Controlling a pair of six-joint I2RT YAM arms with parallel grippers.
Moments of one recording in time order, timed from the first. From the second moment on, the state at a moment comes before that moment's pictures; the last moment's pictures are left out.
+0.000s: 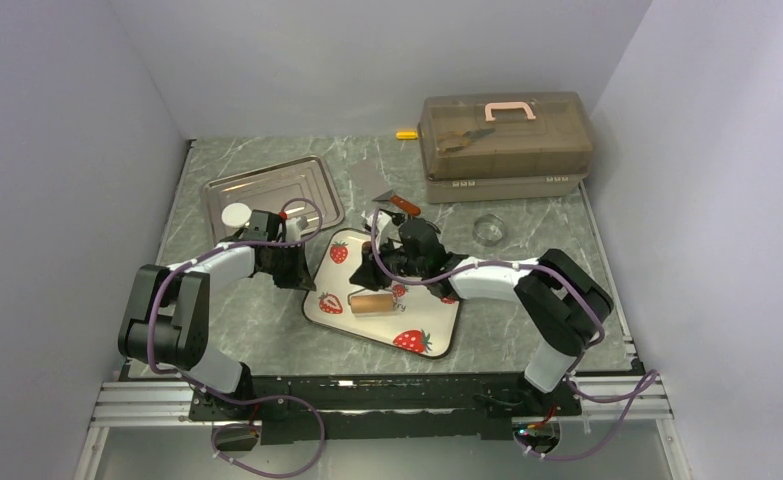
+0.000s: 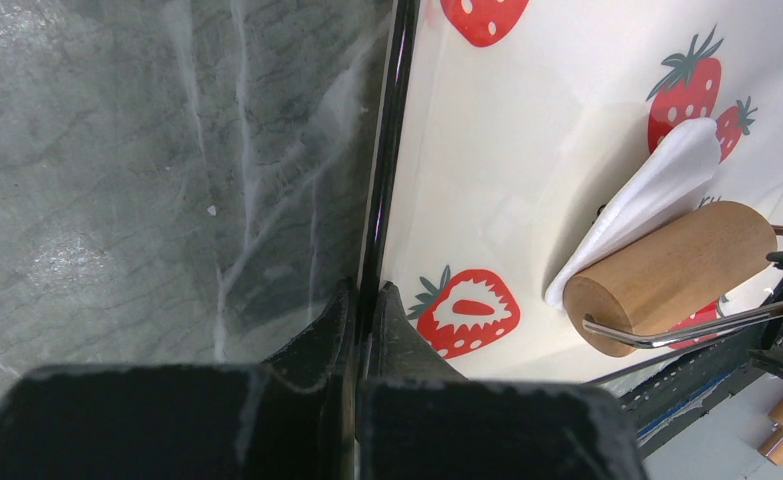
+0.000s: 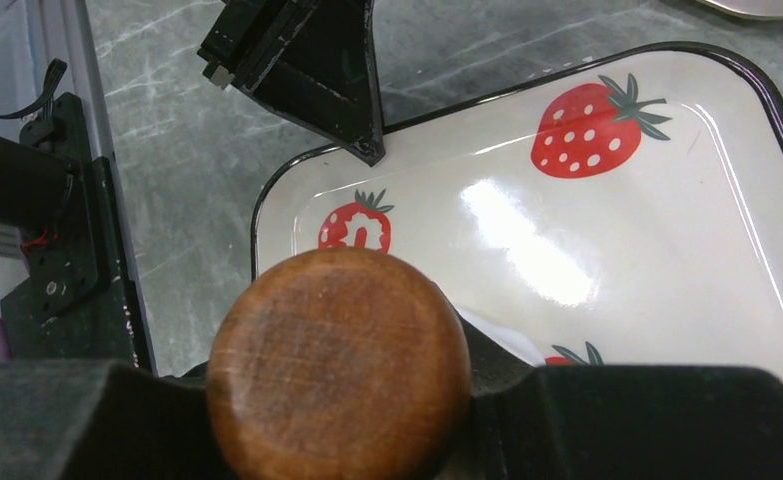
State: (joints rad) left arm -0.17 1.53 0.75 -0.35 0.43 -0.21; right arm 0.80 1.71 0.82 0.40 -0.48 0.19
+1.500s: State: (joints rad) left arm -0.17 1.53 0.75 -0.35 0.43 -0.21; right arm 0.82 1.54 0.79 0.11 -0.48 0.21
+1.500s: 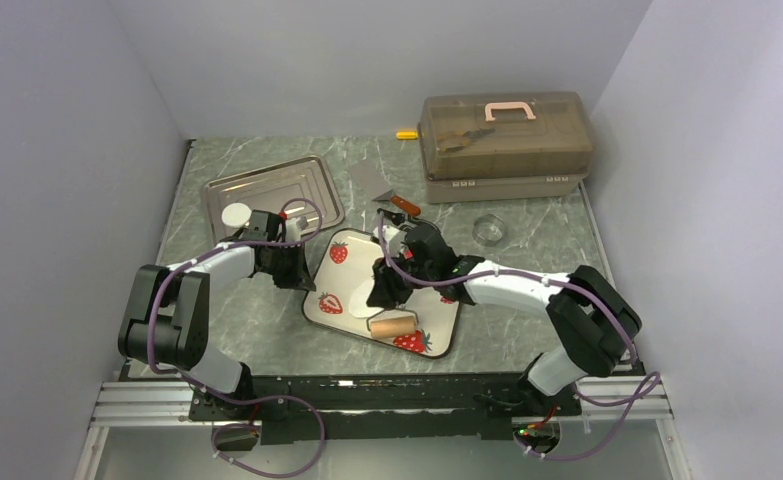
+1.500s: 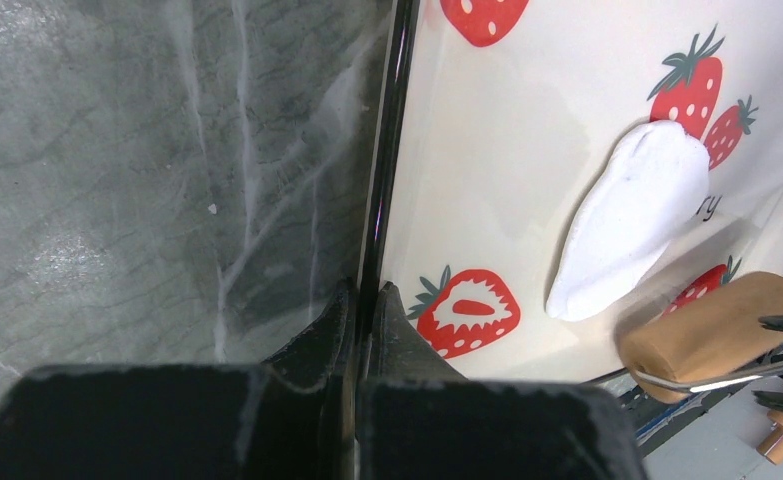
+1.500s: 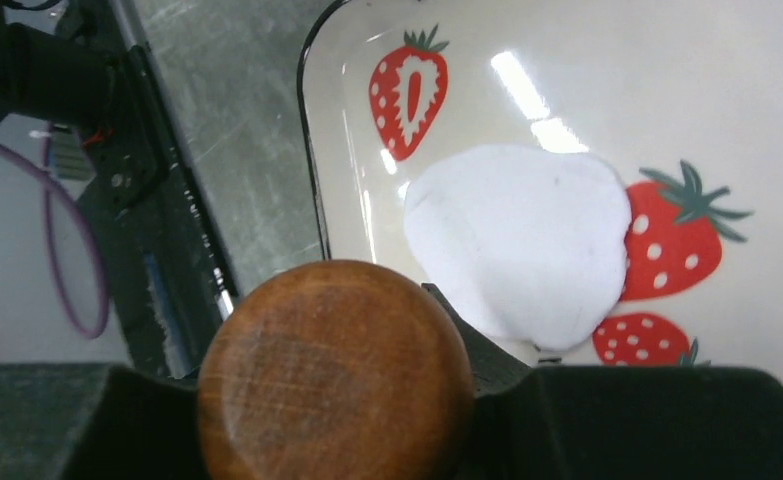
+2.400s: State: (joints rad) left arm -0.16 1.53 0.75 -0.35 0.43 -0.21; right arm 0.63 1.64 0.76 0.36 -0.13 0.63
